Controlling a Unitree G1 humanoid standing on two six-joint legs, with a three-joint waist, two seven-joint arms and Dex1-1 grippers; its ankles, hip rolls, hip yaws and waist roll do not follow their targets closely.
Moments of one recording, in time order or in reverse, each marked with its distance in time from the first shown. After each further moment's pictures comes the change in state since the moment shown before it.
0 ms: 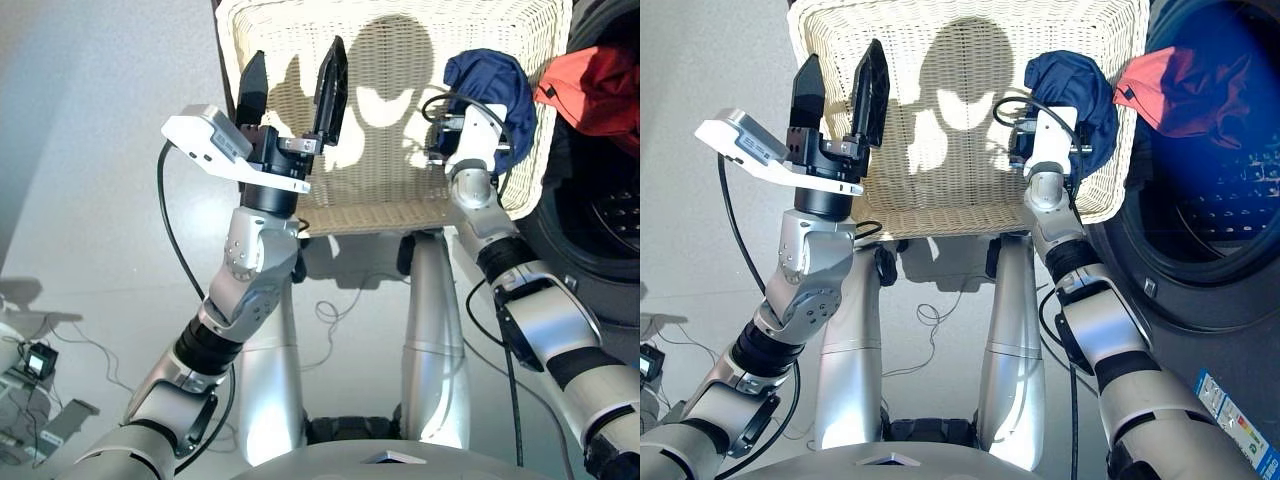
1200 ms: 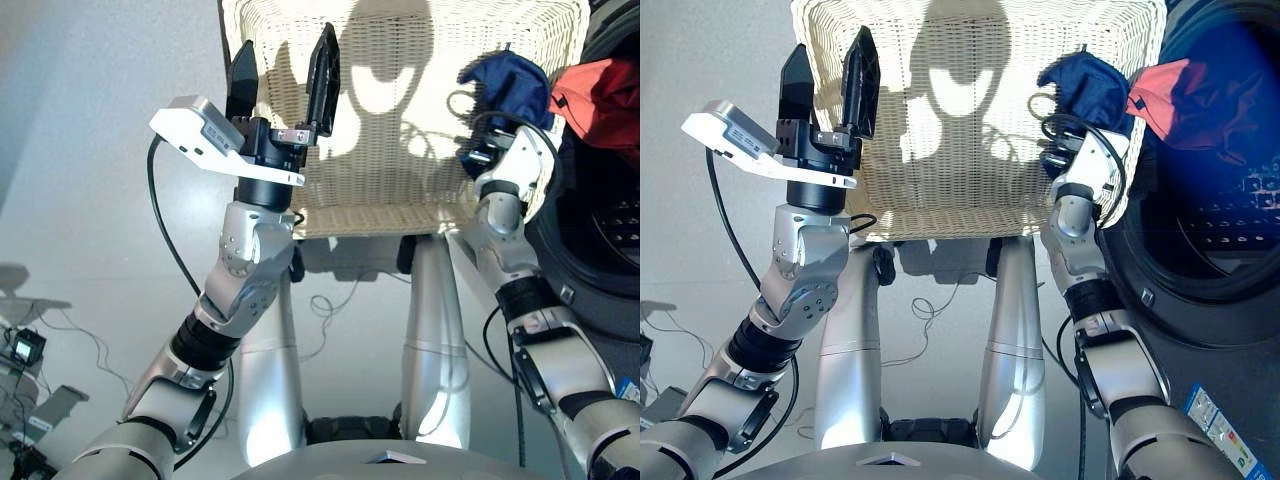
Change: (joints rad) left arm -0.011 0.007 0.032 0.000 0.023 -0.004 0.027; right arm 0.415 -0.041 -0.294 -0.486 -0.030 -0.089 -0.247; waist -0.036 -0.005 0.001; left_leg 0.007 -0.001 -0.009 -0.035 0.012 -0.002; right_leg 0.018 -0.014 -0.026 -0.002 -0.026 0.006
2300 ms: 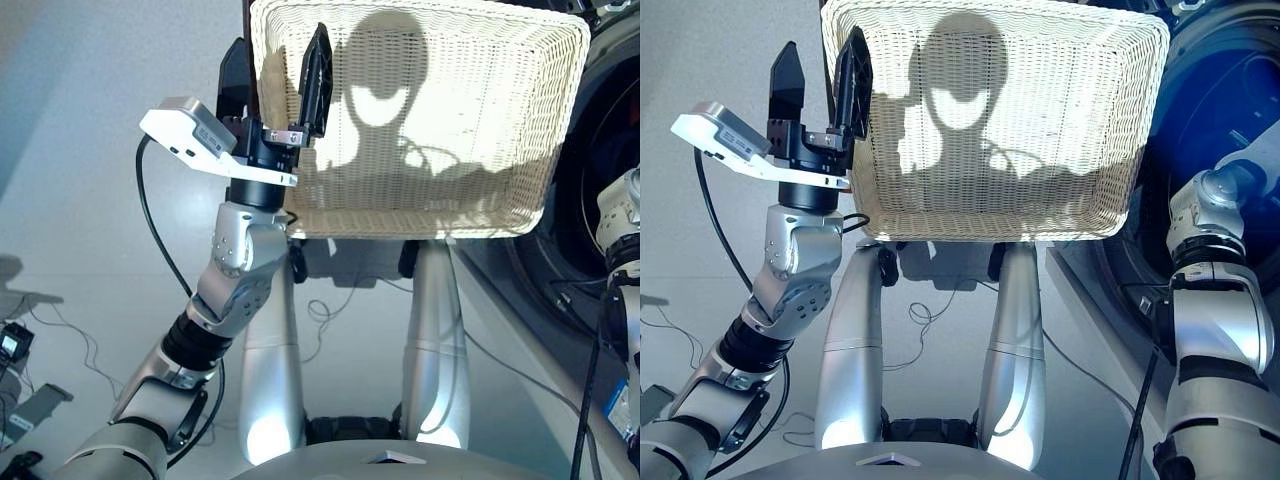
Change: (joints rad) left arm -0.019 0.052 -0.024 -0.003 -0.002 -0.022 0.000; right arm -0.399 -0.365 -0.017 0.625 0.216 0.033 -0.022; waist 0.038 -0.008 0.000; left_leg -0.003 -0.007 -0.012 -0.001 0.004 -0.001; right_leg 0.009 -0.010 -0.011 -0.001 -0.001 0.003
